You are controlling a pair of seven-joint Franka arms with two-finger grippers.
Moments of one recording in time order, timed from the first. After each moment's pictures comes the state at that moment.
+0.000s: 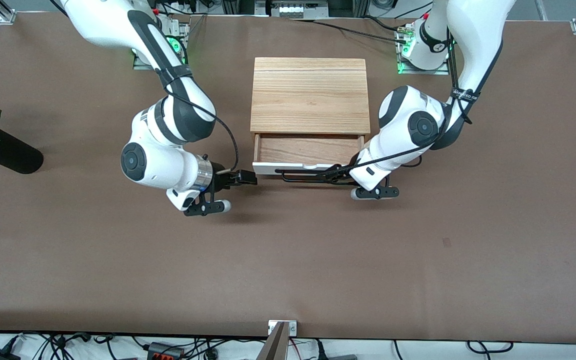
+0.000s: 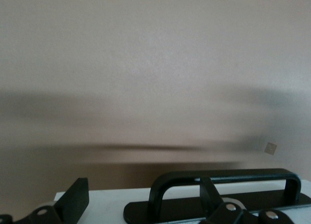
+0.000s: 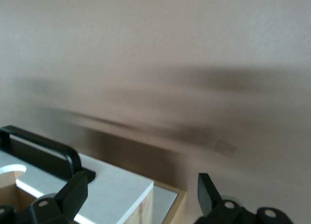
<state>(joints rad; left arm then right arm) -0.16 0.44 -0.35 -1.86 -0.24 2.41 -0.45 0.42 0.59 0.05 -1.53 0.54 2.09 0.12</state>
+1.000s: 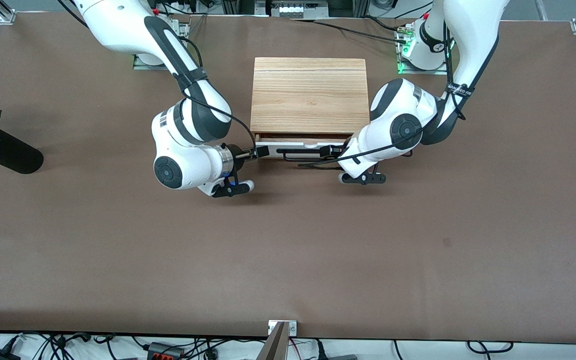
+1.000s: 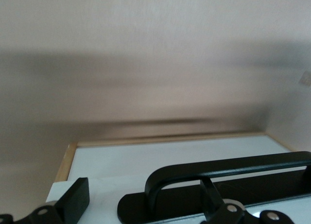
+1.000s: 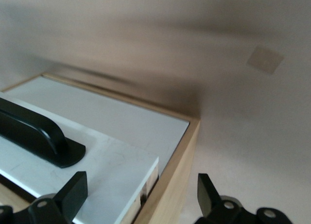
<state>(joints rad) -0.16 0.43 -0.40 -1.86 -0.24 2.13 -0.45 0.46 0.62 0.04 -1.53 0.58 1.81 0.12</state>
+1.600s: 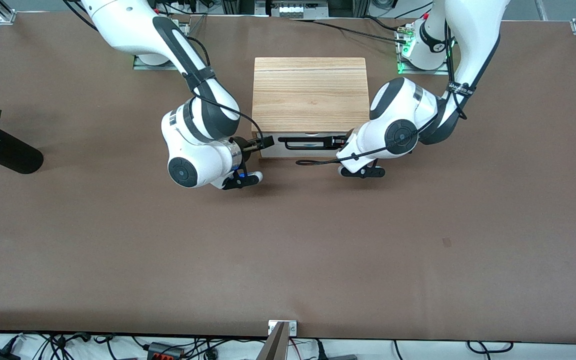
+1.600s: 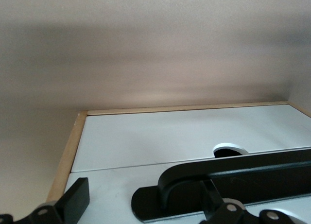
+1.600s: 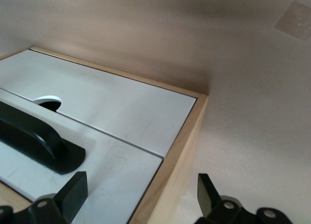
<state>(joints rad) -0.15 0.43 -0.40 -1.85 -0.24 2.00 -0.45 0.49 0.64 0.04 -1.53 0.59 1.76 0.12</state>
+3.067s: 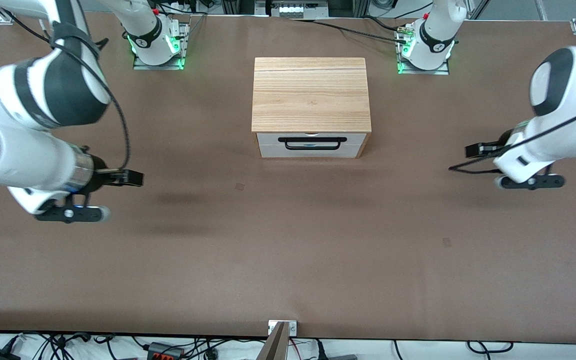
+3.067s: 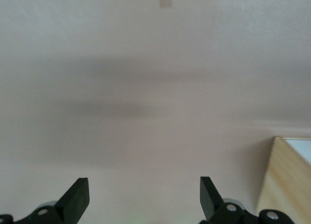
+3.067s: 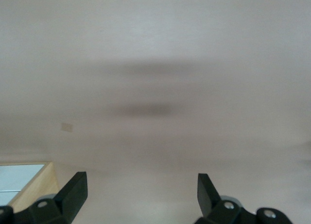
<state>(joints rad) -0.02 0.16 -0.02 -1.69 0.08 1.63 -0.06 0.18 0.53 0.01 -1.07 -0.01 1.44 0.23</state>
